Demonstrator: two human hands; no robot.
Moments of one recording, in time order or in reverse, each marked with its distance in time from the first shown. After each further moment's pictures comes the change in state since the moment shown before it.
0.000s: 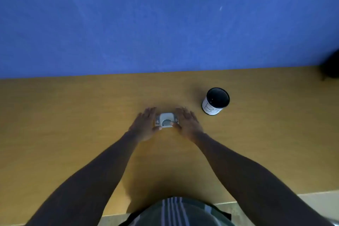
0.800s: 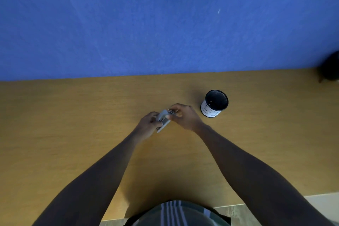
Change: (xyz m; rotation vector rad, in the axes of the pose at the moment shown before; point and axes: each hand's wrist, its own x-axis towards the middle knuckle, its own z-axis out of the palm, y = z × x) left_hand 0.009 0.013 -0.002 -1.030 0.002 -0.184; right_hand 0.017 -0.012 -0.051 0.513 0.097 -0.101
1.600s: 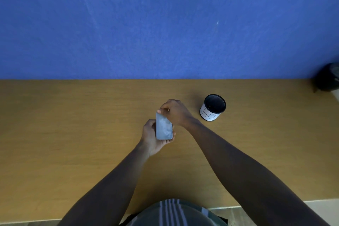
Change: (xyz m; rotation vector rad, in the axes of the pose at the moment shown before) left_hand -0.054 0.024 0.043 -1.136 -0.093 -0.209; right_hand 0.010 -0.065 0.001 -0.219 -0.058 -0.046
